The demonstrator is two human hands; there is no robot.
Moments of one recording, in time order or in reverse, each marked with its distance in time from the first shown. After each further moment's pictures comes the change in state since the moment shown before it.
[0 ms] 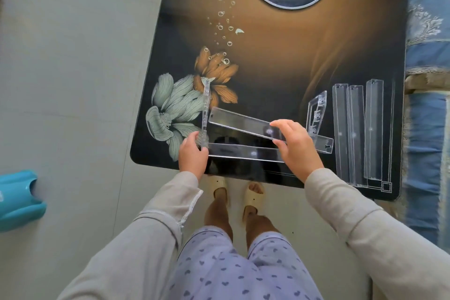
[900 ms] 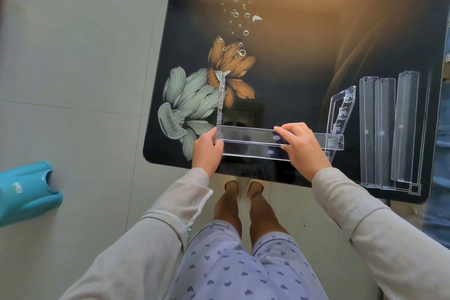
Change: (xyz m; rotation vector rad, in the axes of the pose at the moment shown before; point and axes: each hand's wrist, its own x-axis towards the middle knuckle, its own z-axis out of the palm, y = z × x) left_hand 0.018 -0.001 -0.006 -0.098 -0.092 0.101; right_hand 0.016 0.004 0.038 -0.163 -0.147 -0.061
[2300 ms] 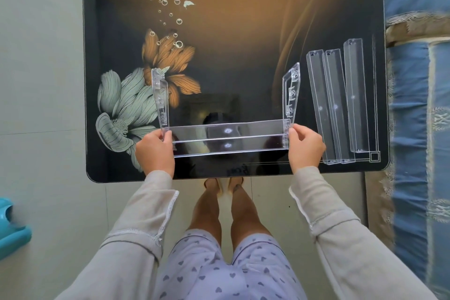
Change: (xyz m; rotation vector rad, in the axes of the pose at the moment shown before) left_hand 0.014 0.014 0.030 0.255 0.367 -0.018; right_hand -0.037 0.057 0.004 0.600 0.446 1.042
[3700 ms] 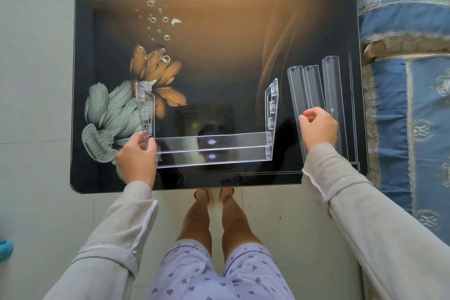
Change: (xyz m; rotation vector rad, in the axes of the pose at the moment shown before) left_hand -0.001 0.006 -0.006 -0.103 0.016 -0.022; right_hand 0.085 -0.007 -0.042 -0.243 -0.006 -0.081
